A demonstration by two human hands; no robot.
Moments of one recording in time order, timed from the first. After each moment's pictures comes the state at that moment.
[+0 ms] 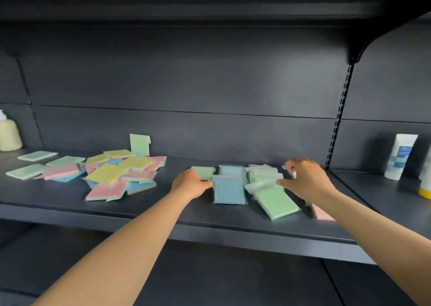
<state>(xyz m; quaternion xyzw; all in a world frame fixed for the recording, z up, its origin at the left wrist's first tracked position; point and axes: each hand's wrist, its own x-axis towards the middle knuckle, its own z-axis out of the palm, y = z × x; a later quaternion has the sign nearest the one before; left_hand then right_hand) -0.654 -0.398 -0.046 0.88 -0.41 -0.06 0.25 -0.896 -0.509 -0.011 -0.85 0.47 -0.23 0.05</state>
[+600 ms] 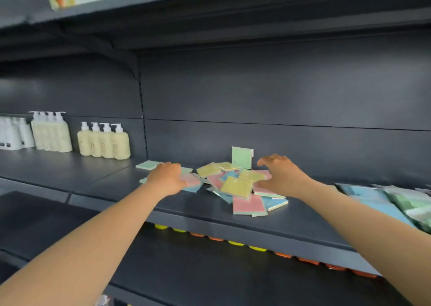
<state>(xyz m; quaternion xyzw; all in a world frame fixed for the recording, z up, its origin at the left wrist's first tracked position) -0.342 -0.151 -0.006 0.91 -0.39 0.08 0.10 -0.564 -0.323 0.011 -0.94 0.27 -0.18 0.06</state>
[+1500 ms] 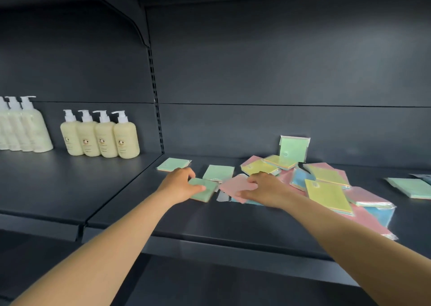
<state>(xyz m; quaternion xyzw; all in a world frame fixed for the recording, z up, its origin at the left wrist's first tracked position) -0.123 -0.150 -0.058 0.86 -0.43 -0.08 0.25 -0.314 -0.276 -0.056 -0.90 0.38 -0.08 0.20</state>
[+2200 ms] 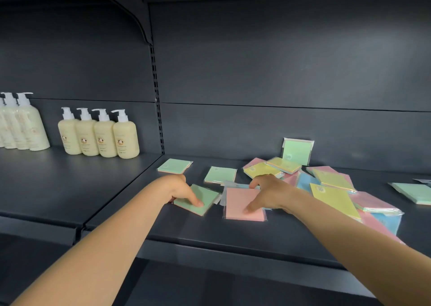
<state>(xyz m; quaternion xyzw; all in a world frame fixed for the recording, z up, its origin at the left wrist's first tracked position) -0.099 -0.160 -0.053 0.89 -0.33 -0.27 0.18 -0.308 -0.267 -0.037 -0.88 0.41 0.00 0.23</state>
